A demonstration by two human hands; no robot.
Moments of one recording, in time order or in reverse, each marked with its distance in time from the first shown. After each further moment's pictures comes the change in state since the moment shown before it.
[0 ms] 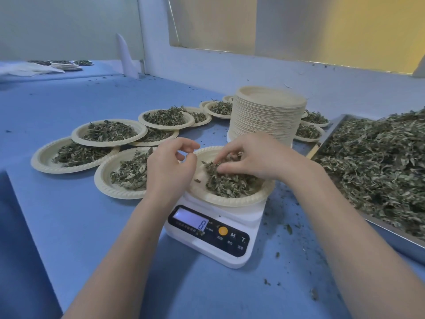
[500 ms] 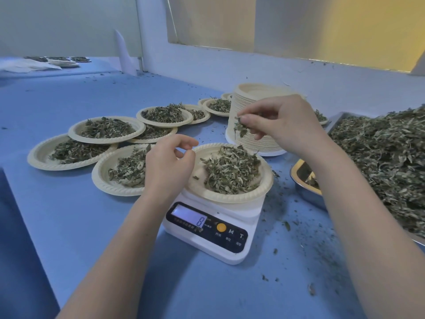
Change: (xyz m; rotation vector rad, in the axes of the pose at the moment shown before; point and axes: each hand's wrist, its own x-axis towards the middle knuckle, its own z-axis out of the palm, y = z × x) left_hand 0.000 0.000 0.000 -0.001 -0.006 -0.005; right_hand -0.011 0.013 -0.031 0.477 0.424 0.007
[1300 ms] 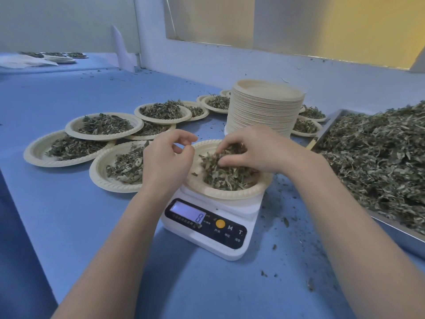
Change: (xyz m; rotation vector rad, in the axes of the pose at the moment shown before) left_hand 0.000 0.001 -0.001 -0.013 0.008 0.024; right_hand -0.004 0.004 0.031 -0.542 -0.436 -0.037
